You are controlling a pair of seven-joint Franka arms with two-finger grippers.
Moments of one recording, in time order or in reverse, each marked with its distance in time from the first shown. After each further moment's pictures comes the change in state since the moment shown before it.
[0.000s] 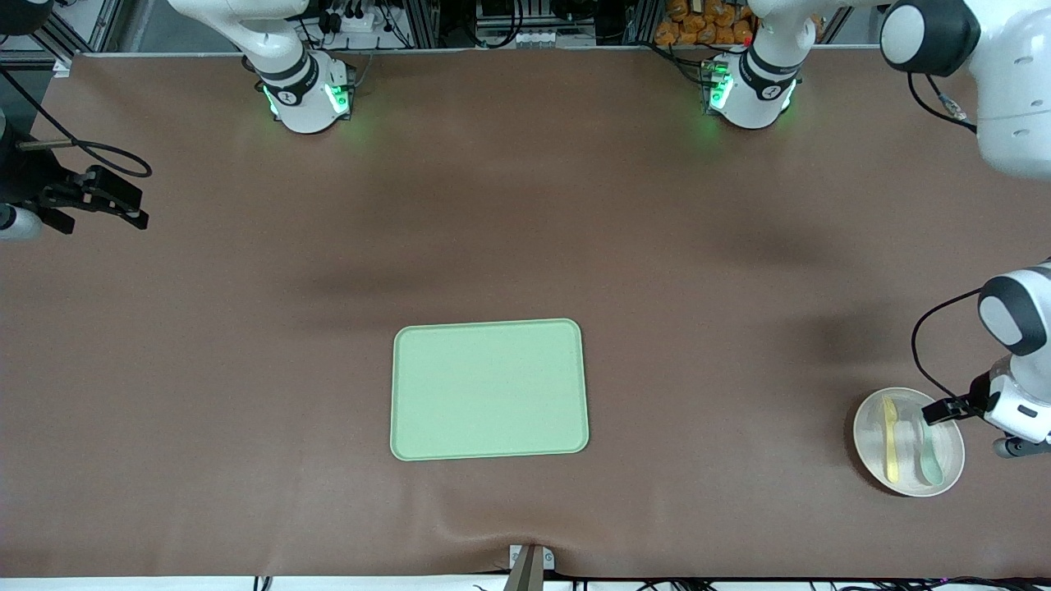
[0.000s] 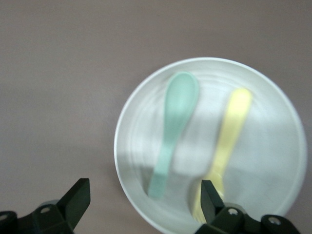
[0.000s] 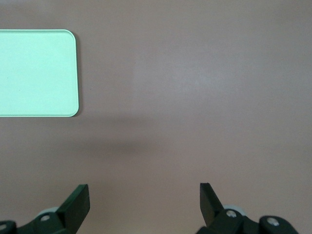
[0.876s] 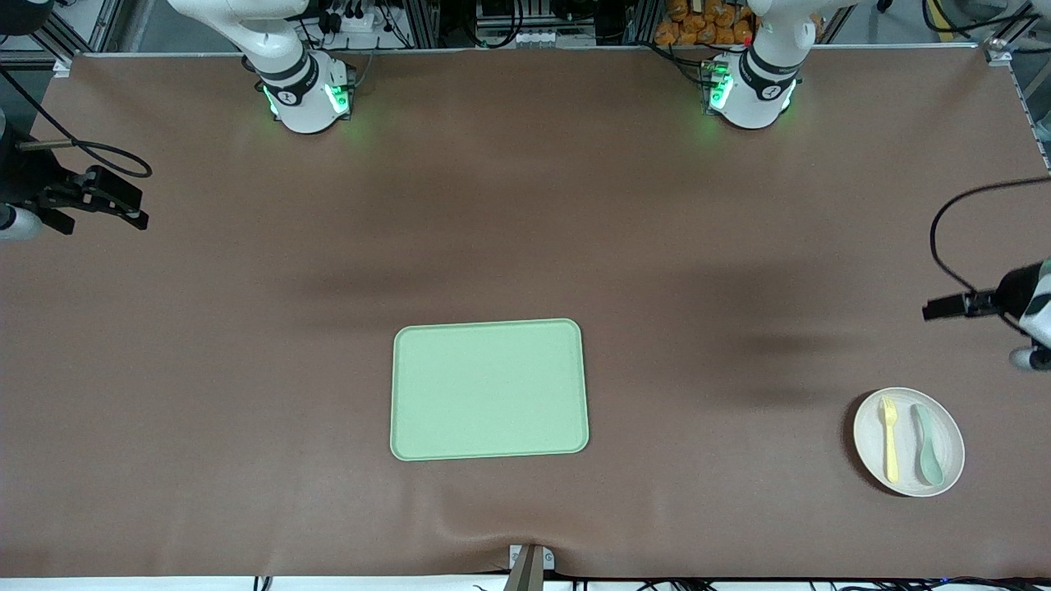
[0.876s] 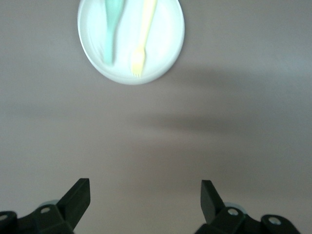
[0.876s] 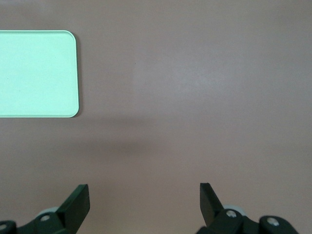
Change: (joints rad) left arm -0.024 -0.416 -0.101 -0.107 -0.005 -0.609 -0.002; right arm 0.000 0.000 0.000 0.000 0.000 0.003 0.000
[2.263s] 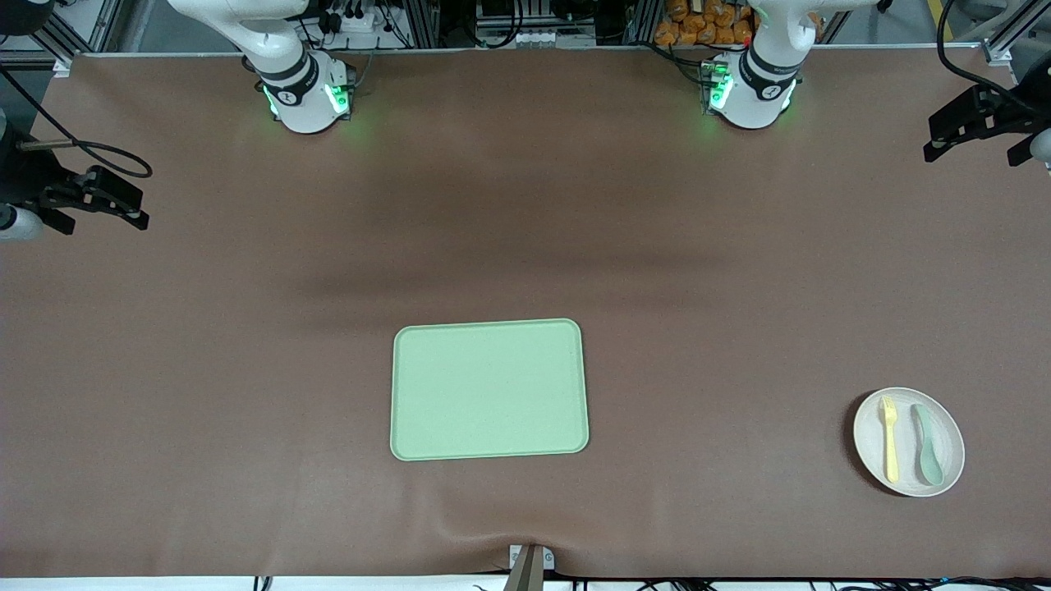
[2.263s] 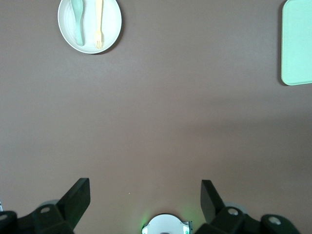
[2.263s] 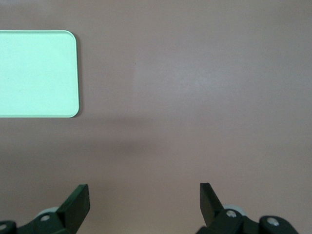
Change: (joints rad) left arm -0.191 -0.470 -0.008 0.007 -0.040 -0.443 -0.019; right arm 0.000 0.000 0.001 0.000 0.000 0.001 0.000
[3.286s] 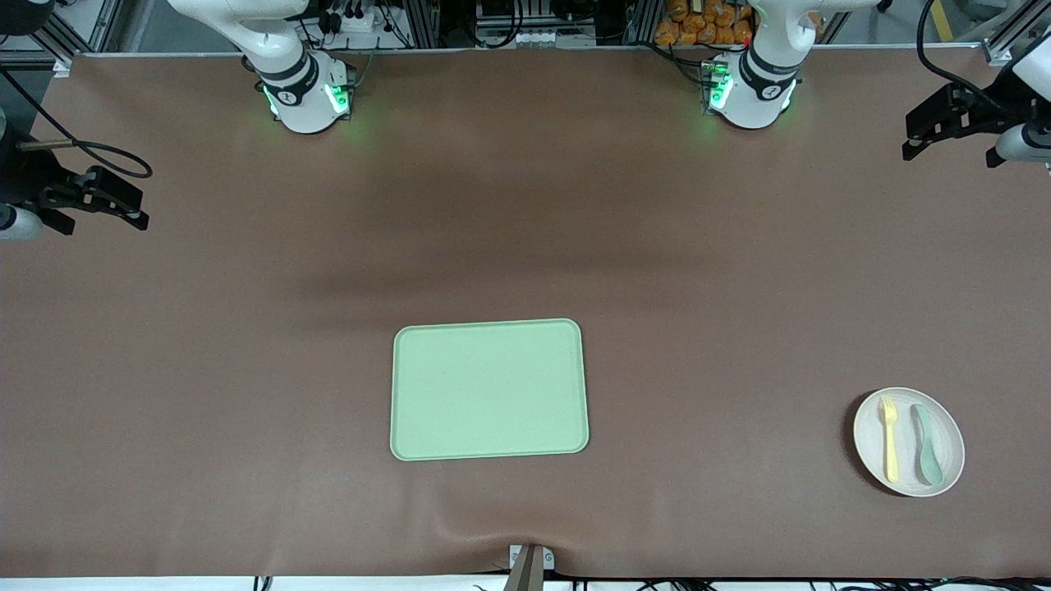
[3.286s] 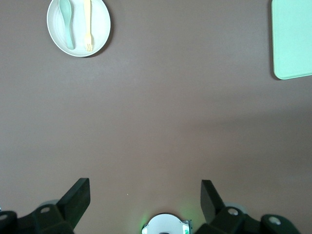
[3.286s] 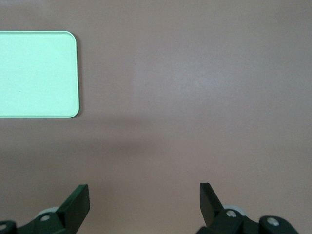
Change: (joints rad) left arm -0.036 0.000 -0.010 -0.002 0.000 0.000 -0.002; right arm 0.000 0.000 0.000 0.000 0.000 0.001 0.000
